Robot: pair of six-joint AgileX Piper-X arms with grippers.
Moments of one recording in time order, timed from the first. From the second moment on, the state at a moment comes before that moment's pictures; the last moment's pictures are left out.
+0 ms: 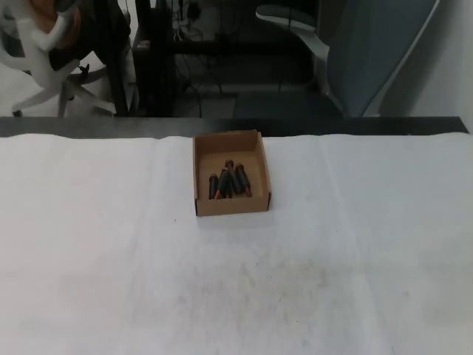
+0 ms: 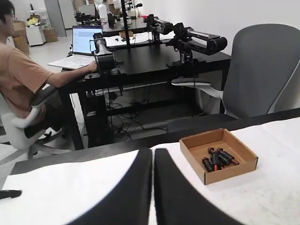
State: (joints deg) left arm -25.3 -0.2 -40.6 50.7 -13.2 3.9; right arm 55.2 13.3 -42.1 59.2 28.0 14.2
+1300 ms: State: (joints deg) left arm -24.9 -0.5 -0.2 21.3 -1.1 -10.0; right arm 42.4 0.1 0.4 14.9 22.8 7.0
